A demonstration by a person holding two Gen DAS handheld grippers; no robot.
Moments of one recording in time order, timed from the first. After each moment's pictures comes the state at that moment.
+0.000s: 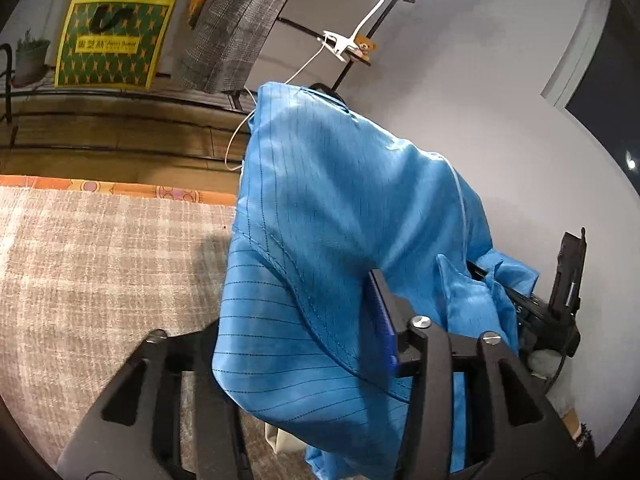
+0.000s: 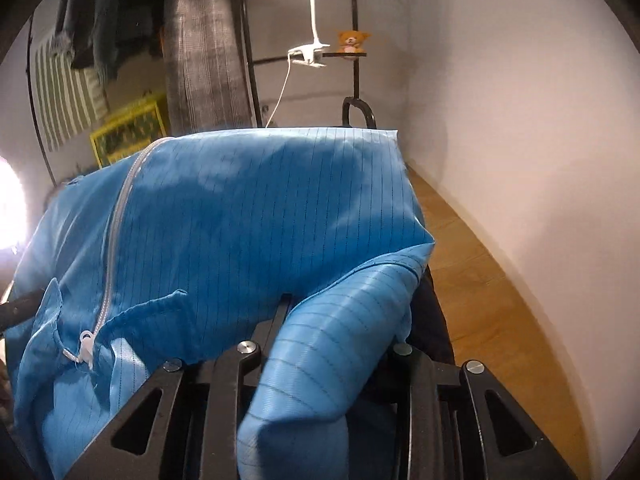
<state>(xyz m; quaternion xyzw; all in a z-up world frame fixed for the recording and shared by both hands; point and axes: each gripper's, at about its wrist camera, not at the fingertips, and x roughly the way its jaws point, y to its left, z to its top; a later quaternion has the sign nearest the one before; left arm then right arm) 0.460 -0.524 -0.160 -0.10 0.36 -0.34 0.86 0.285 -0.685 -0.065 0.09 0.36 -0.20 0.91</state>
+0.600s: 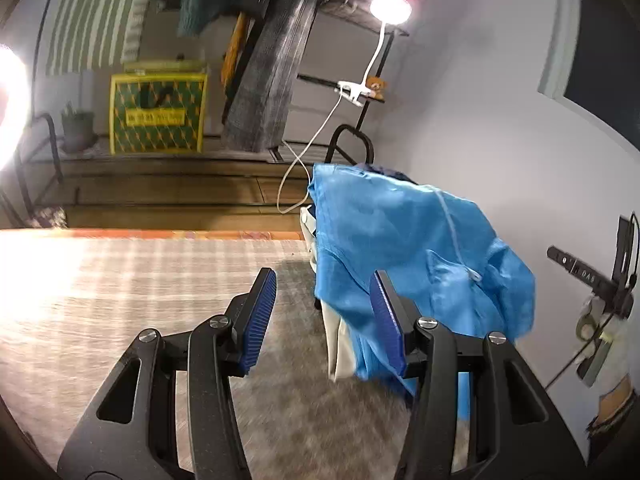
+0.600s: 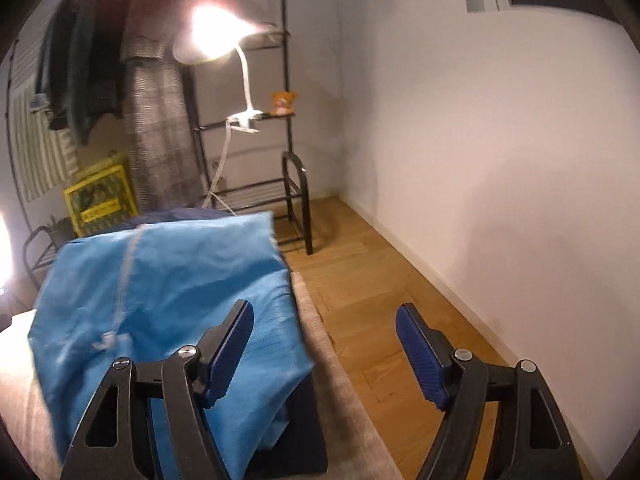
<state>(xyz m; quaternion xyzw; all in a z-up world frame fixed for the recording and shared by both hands) 0.363 -0.446 -0.085 -0.03 0.28 -0.28 0.92 0.159 -0.682 0.027 0.08 0.29 -0.29 0.91</state>
